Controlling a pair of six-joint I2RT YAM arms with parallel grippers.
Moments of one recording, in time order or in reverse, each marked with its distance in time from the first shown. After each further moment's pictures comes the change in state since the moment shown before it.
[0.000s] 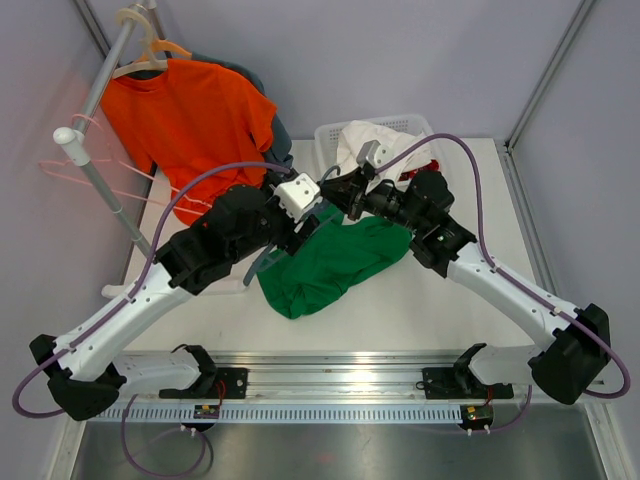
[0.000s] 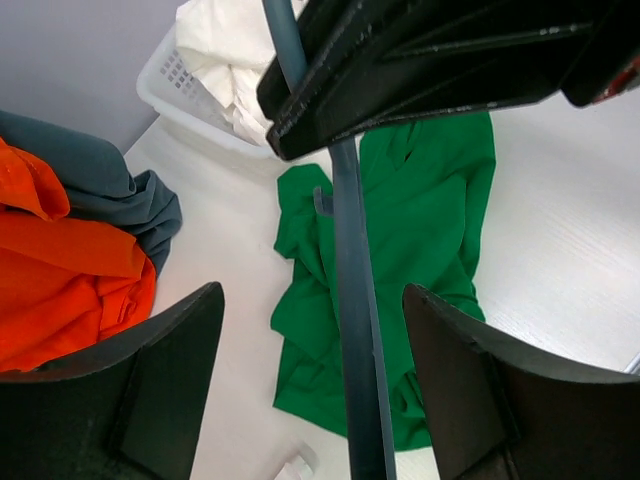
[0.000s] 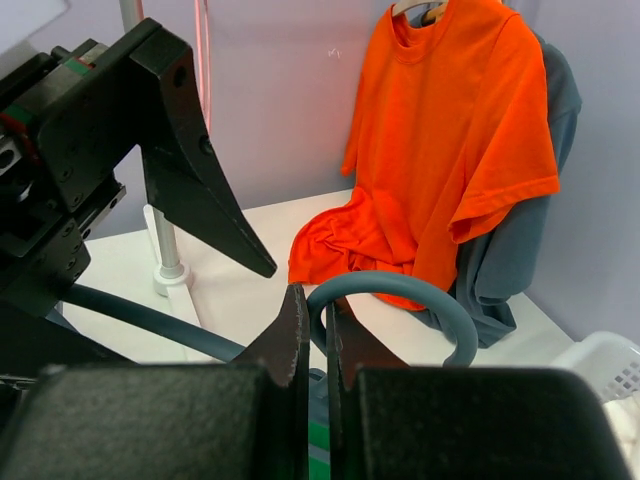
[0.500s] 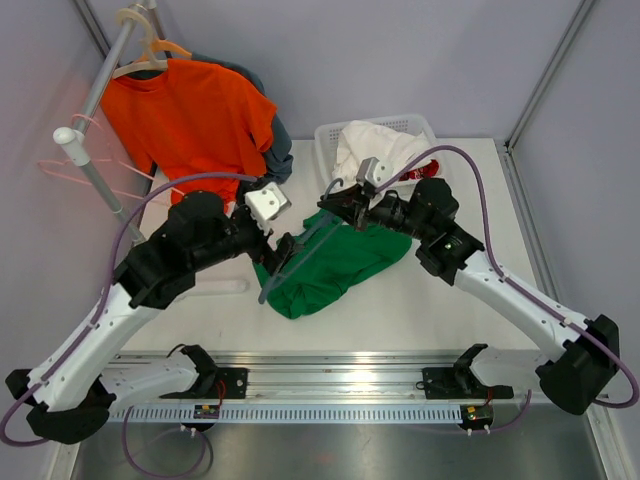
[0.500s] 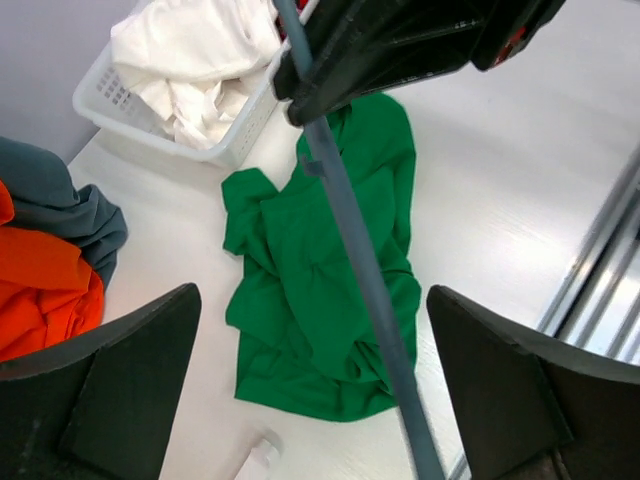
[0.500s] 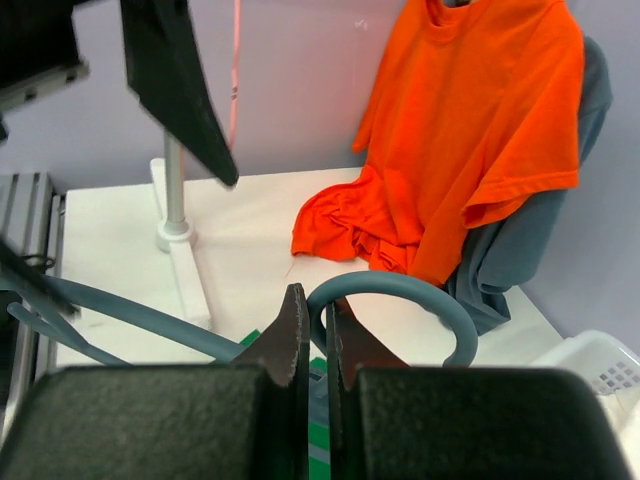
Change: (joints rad) left arm 0.071 -0.130 -0.002 -0.102 0.230 -0.026; right arm 0.007 -0.048 -0.036 -0.072 -0.044 -0.110
